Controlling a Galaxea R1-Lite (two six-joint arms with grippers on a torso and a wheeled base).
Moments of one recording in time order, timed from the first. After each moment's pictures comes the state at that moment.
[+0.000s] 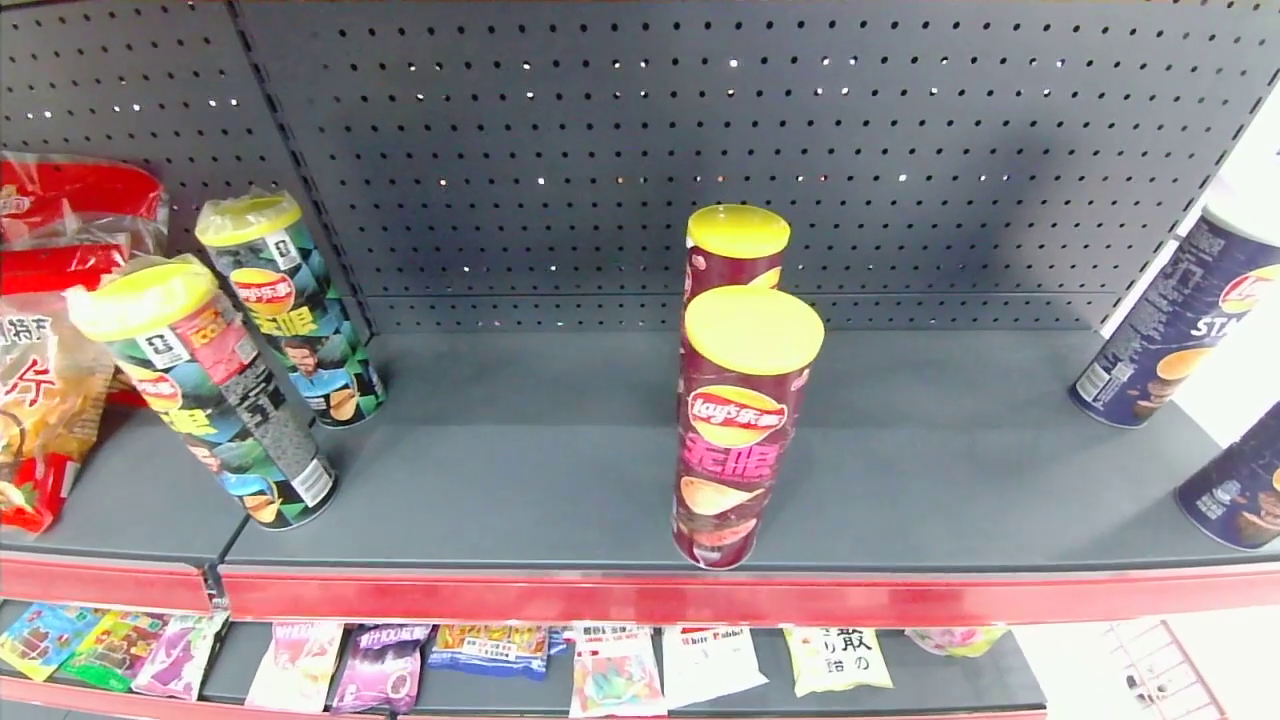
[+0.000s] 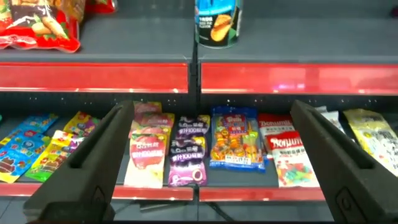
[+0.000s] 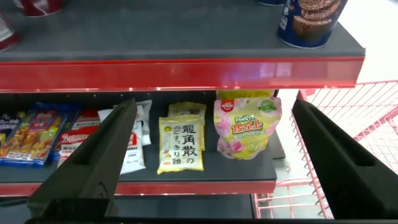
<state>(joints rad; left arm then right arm) 0.00 0.00 0.00 0.00 0.00 0.00 0.00 0.00 0.00 0.00 -0.02 0.01</state>
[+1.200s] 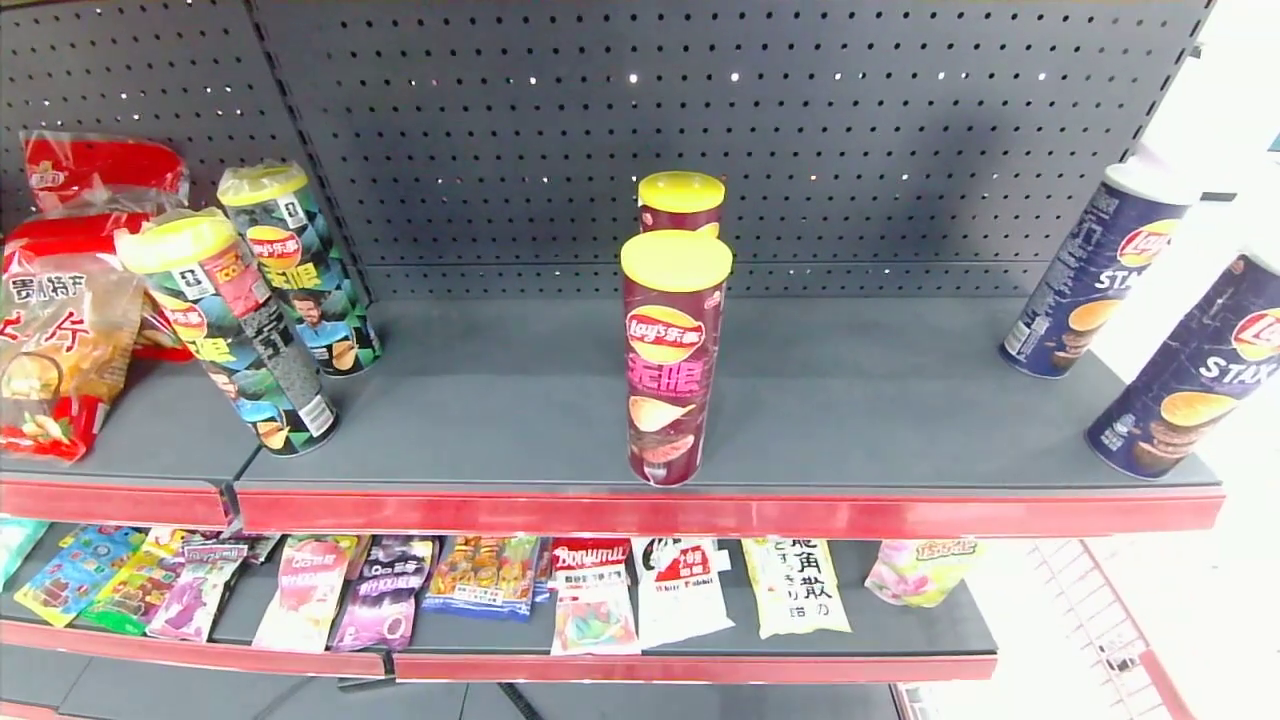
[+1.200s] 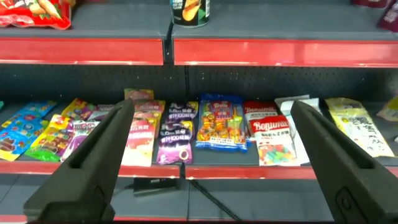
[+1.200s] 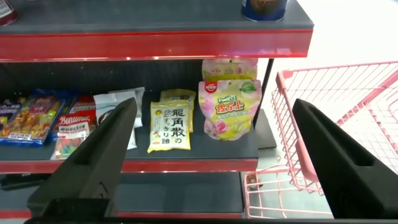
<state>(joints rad) 0.00 0.00 0.00 0.00 0.00 0.00 0.00 0.00 0.00 0.01 -0.02 0.01</state>
